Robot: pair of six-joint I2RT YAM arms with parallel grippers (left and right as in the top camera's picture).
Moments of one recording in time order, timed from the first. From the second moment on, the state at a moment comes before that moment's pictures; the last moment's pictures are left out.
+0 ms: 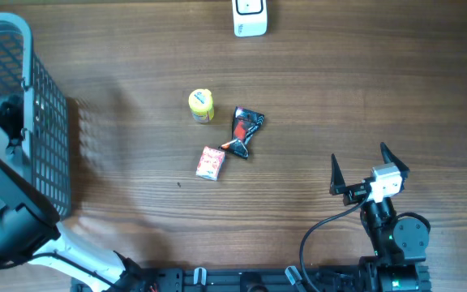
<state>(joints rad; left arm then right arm) 0.69 1.95 1.33 -0.42 0.03 -0.41 0.04 0.01 0.01 0.01 -0.16 -0.12</state>
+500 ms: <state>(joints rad) 0.74 1.95 1.33 -0.43 0.09 -0.46 0.04 0.01 0.01 0.01 -0.16 -0.12</state>
